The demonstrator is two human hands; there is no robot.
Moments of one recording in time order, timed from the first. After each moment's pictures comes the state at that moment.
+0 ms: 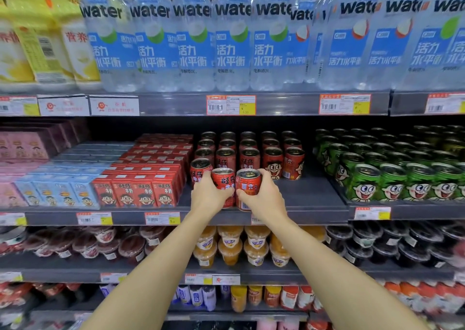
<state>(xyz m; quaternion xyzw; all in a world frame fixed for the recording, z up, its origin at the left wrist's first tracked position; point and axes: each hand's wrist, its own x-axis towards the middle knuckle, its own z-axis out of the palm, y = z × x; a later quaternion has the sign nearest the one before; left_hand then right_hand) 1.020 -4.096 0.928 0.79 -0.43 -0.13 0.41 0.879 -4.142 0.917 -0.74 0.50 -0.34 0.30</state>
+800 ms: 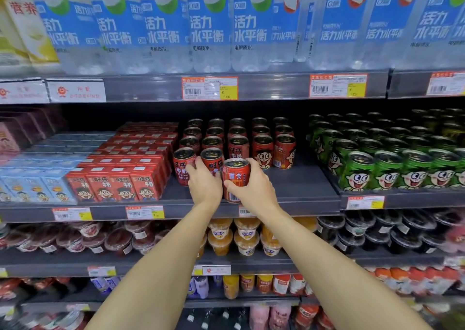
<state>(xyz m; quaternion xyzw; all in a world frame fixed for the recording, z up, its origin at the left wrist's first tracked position) 0.992 -4.140 0.909 0.82 -0.36 -0.03 0.45 0.873 -4.161 0.908 -0.76 0.47 -0.33 0.31</state>
